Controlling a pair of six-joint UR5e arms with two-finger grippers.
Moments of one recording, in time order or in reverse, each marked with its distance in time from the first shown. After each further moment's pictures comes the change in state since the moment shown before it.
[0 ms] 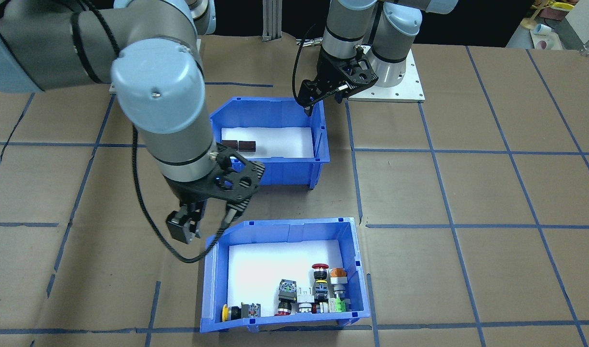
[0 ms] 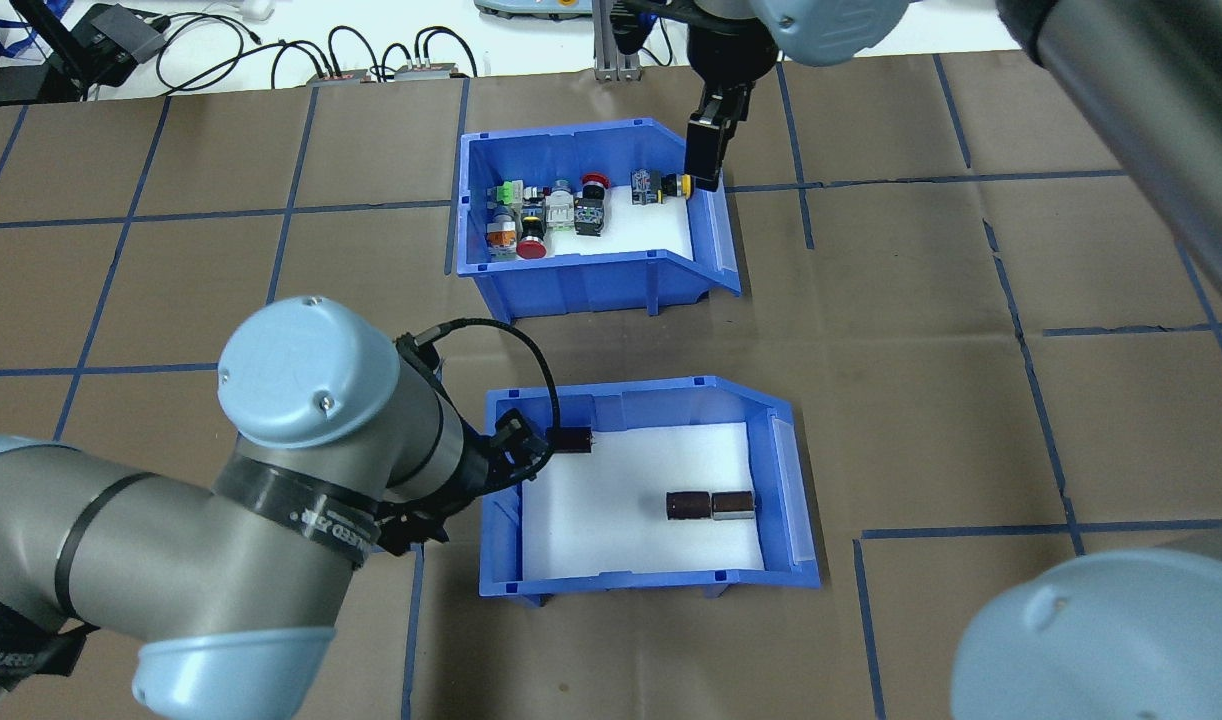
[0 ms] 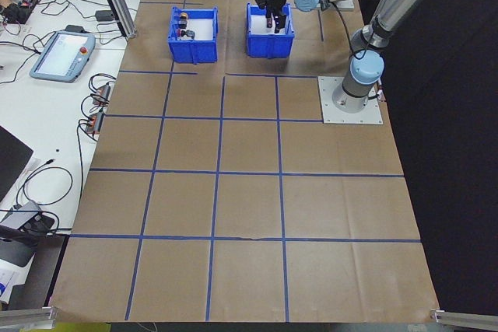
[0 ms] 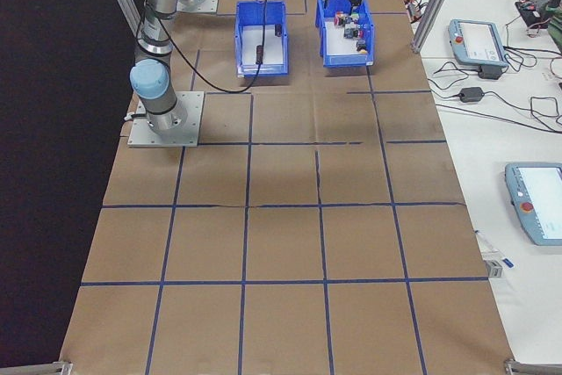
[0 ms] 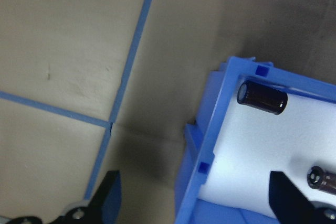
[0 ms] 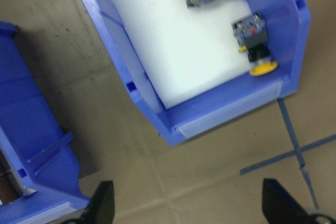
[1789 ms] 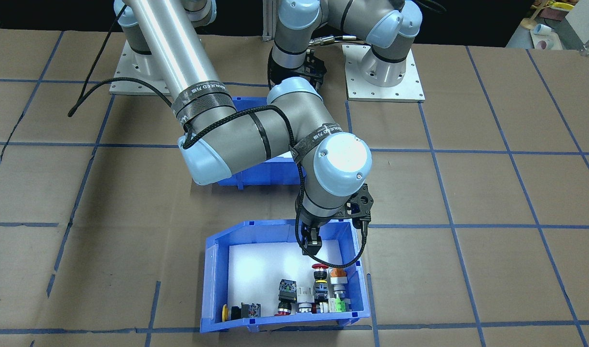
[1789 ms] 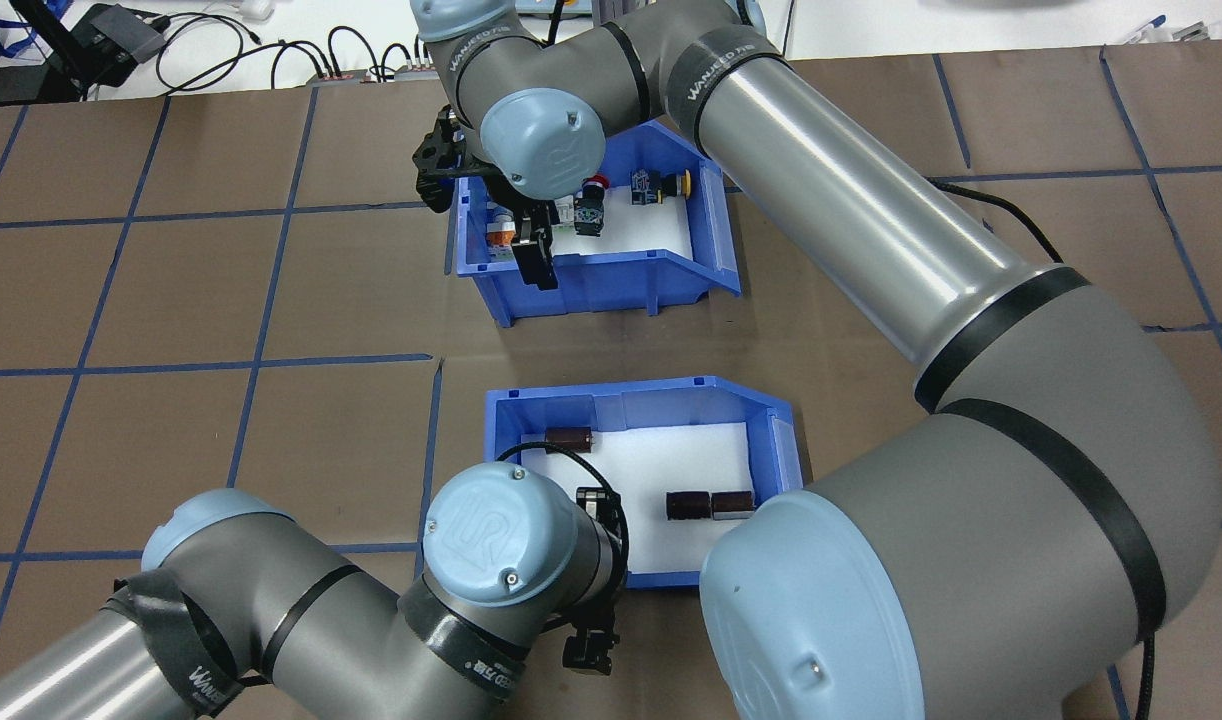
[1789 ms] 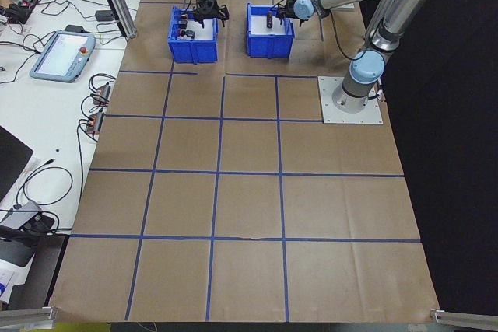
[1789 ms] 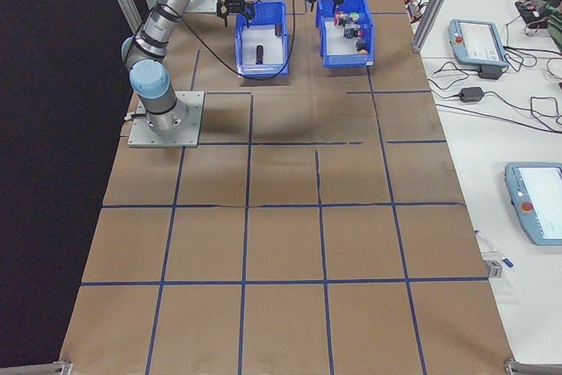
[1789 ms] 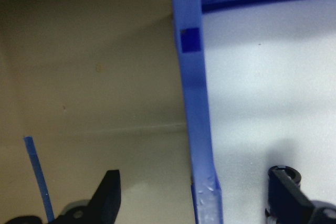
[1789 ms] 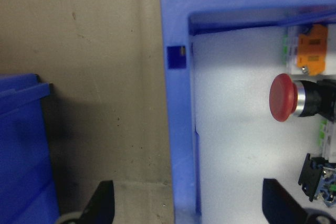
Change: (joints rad) left arm -0.267 -0.202 -0.090 0.315 -0.055 -1.073; right arm 0.222 0.258 -0.077 -0.068 -0.019 -0.110
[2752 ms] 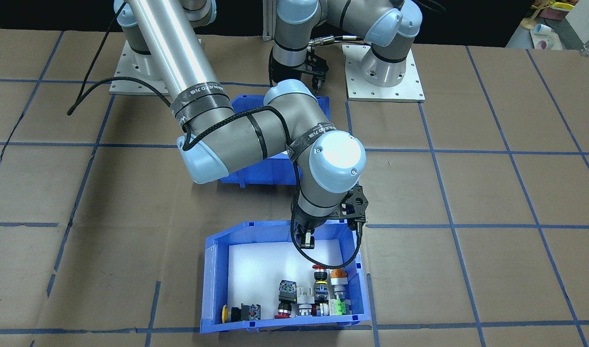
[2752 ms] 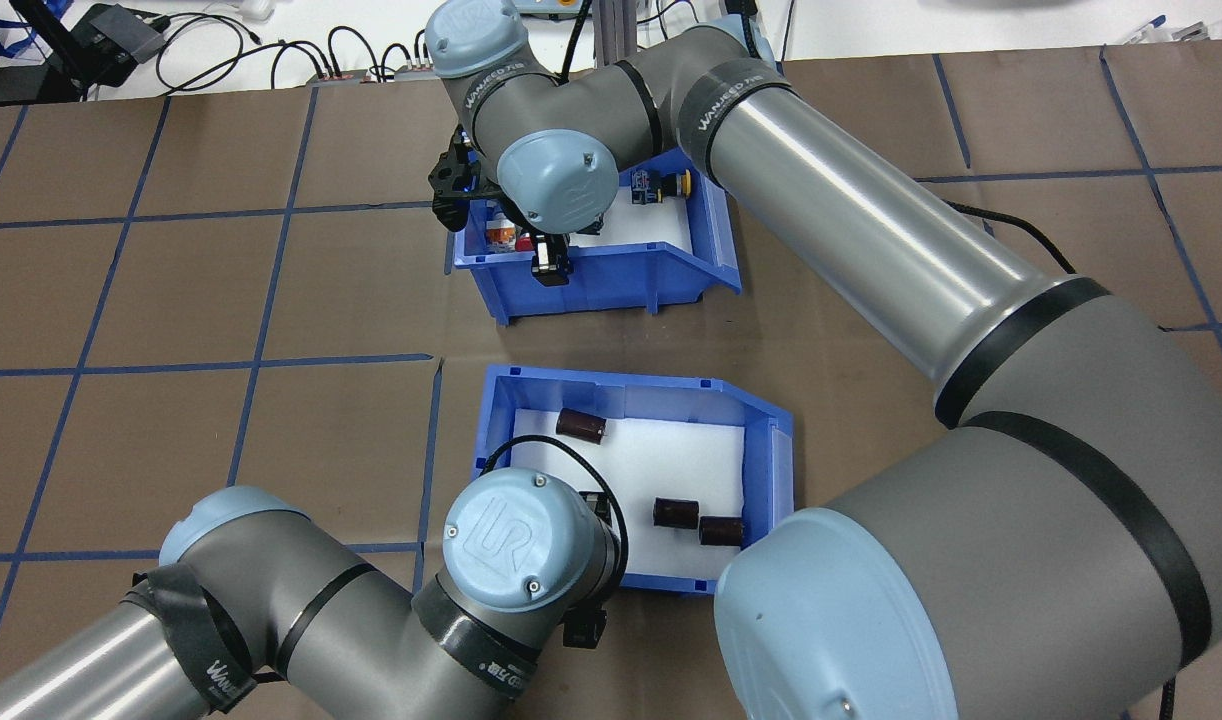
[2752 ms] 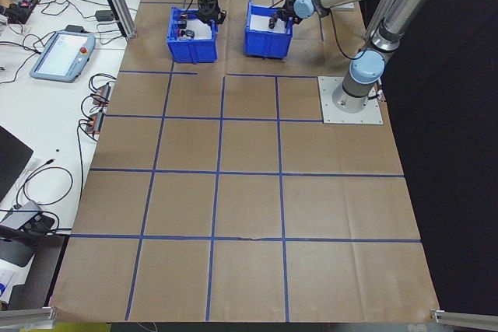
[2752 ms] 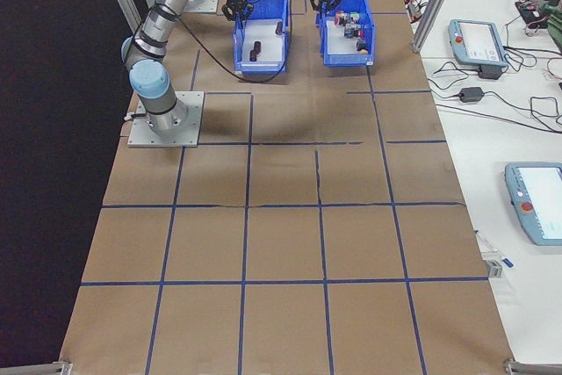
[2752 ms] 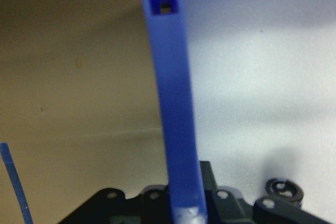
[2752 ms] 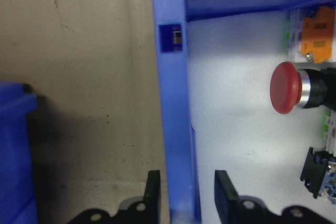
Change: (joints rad) left arm 0.000 0.042 0.012 -0.010 0.105 0.024; right arm -0.006 -0.026 0.036 -0.058 -0.041 0.007
